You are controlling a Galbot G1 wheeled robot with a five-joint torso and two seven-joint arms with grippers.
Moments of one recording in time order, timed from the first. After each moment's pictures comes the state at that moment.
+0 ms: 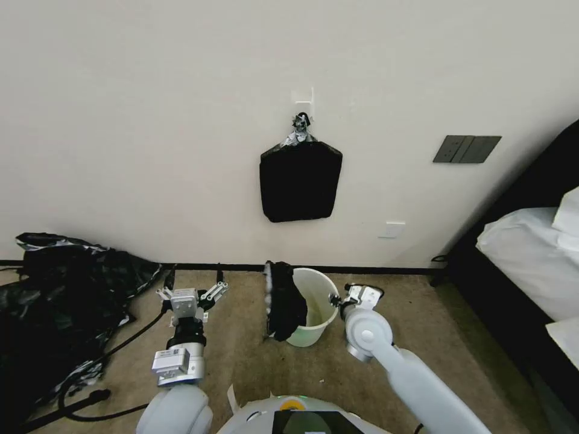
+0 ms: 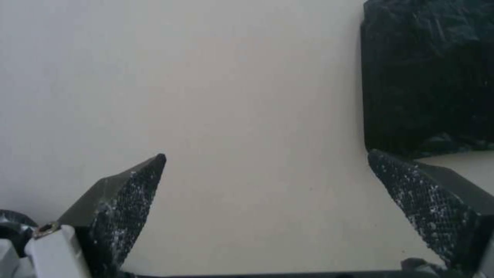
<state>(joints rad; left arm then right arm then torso) 1.78 -1.27 -0.35 -2.48 0.05 0.08 -0.50 -1.10 1.02 0.03 2.15 1.30 -0.31 1.16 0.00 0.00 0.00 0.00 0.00</state>
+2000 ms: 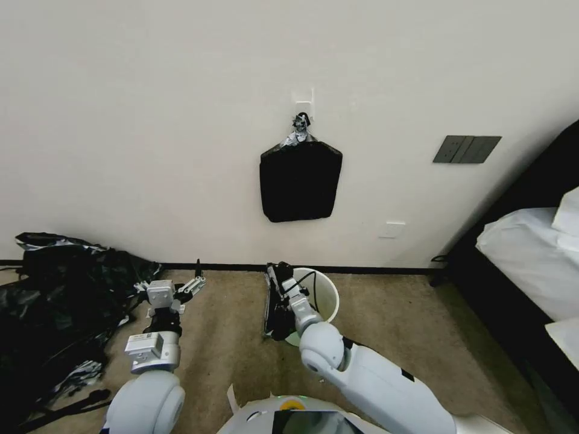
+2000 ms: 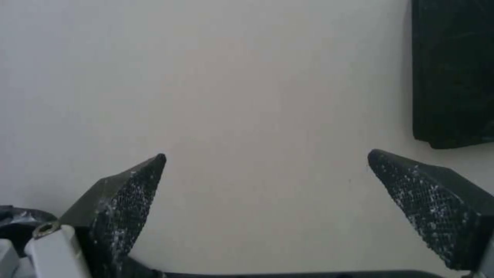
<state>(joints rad) 1.75 -1.26 -0.59 -2.44 -0.10 0.11 -0.37 -0.90 1.09 -0.39 2.01 0.49 -0.63 0.71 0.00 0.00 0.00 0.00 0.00</state>
